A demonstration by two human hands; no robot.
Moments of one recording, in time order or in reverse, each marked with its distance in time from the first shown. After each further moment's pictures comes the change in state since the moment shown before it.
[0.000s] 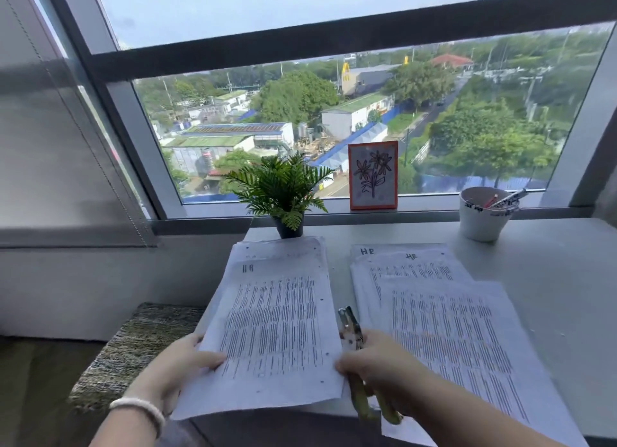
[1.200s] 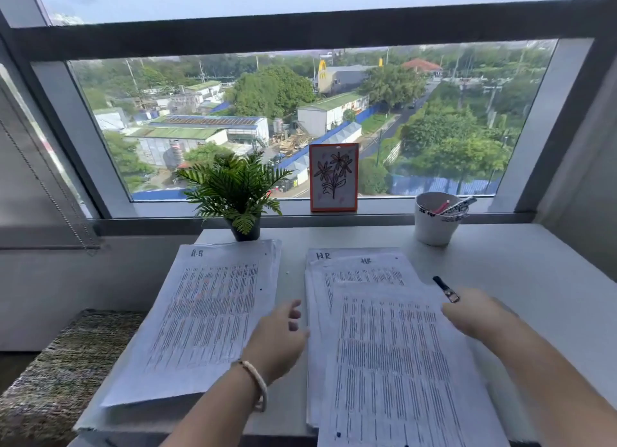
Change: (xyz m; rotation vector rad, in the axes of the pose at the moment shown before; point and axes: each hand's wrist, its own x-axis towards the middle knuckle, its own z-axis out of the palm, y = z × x) left_hand 0.048 0.035 0.189 0.635 0.037 0.450; right_hand -0.007 0.010 -0.196 -0.703 0.576 0.321
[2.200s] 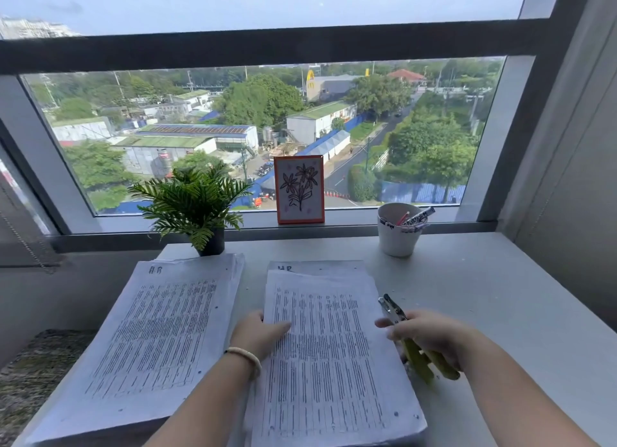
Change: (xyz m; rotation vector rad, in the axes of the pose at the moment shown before) left_hand 0.059 0.021 0.048 -0.223 0.075 -0.292; right_hand 0.018 0.030 -0.016 0.614 -0.546 -0.025
